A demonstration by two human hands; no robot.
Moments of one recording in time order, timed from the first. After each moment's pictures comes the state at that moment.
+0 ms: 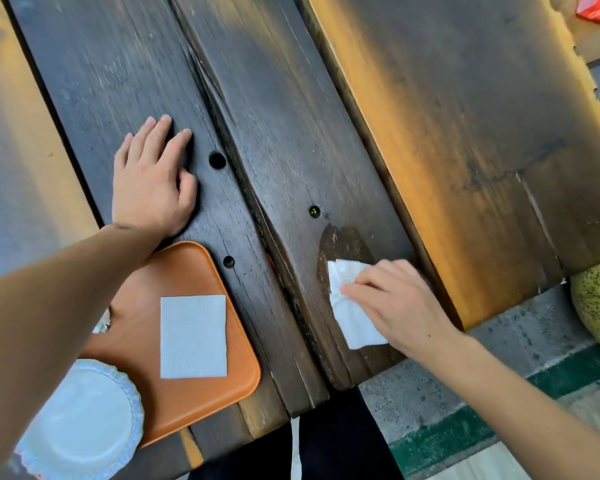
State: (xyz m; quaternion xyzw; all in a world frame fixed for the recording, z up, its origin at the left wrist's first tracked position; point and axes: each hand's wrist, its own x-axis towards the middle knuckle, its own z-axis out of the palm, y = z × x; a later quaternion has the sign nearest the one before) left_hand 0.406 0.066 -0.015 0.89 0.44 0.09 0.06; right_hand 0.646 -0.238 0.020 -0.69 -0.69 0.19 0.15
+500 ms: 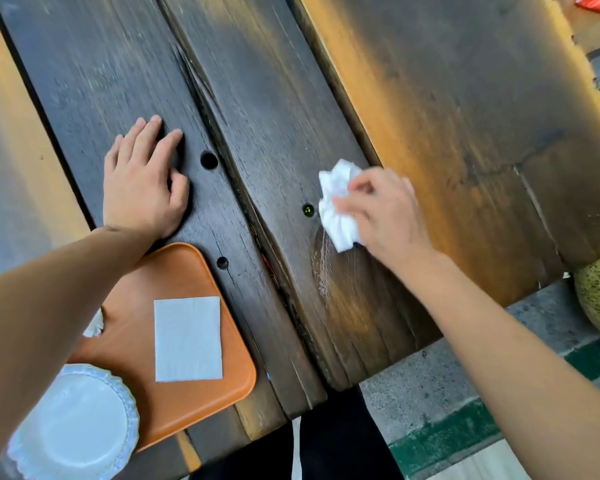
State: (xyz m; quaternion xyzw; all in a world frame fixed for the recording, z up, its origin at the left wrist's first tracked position) left_hand 0.407 0.066 -0.016 0.89 0.44 0.10 0.07; right_hand 0.684 -0.148 0.016 -0.74 -0.62 0.14 0.22
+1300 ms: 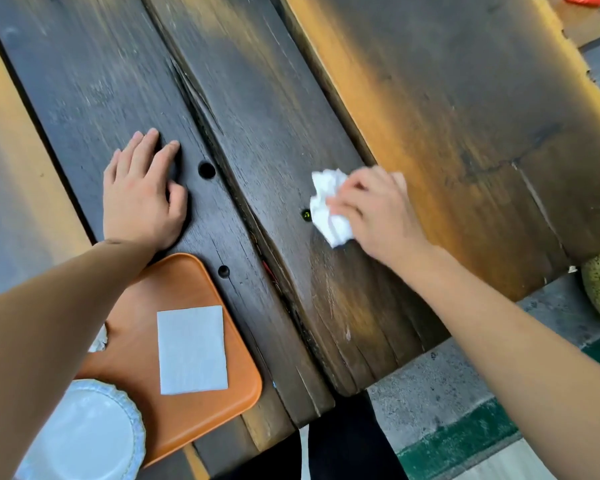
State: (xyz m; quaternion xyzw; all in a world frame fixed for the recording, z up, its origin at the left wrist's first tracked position) left_hand 0.408 0.066 -0.015 0.89 0.44 0.10 0.07; right_hand 0.686 -0.139 0.007 -0.74 -0.62 0.13 0.21
